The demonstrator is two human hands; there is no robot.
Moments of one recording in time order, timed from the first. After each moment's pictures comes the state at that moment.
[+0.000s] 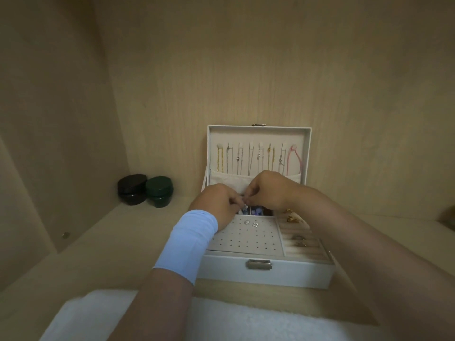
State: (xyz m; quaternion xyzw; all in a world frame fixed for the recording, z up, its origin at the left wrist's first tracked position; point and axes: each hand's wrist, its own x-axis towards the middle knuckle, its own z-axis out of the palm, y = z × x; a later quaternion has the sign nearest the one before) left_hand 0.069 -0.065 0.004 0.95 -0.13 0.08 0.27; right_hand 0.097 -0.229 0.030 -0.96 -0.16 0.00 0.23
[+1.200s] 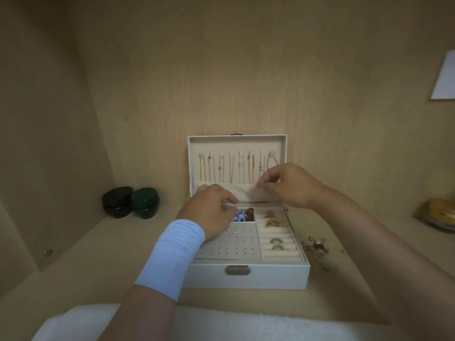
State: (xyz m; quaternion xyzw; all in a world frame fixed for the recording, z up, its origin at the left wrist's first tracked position) left_hand 0.052 -0.081 0.018 0.94 -0.19 0.12 0.24; right_hand 0.069 -0.299 0.051 -0.93 -0.13 -0.10 0.33
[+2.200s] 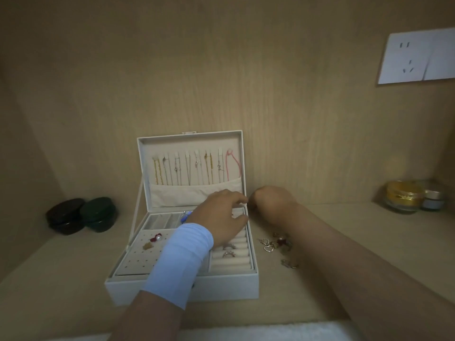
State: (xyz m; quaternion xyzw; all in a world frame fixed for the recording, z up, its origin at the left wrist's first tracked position) left_hand 0.067 -0.175 0.000 0.93 -0.28 0.07 0.23; right_hand 0.119 -0.363 -0.034 -0.99 -0.10 -0.11 -0.04
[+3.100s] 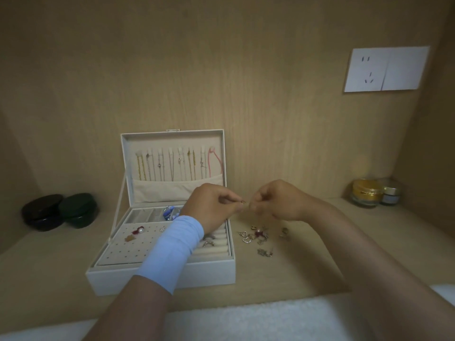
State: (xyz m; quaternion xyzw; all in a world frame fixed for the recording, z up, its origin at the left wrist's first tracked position) left_hand 0.047 -0.196 0.004 0.86 -0.24 0.06 0.45; right_hand 0.022 -0.397 0.014 -0.93 -0.05 -0.03 0.36
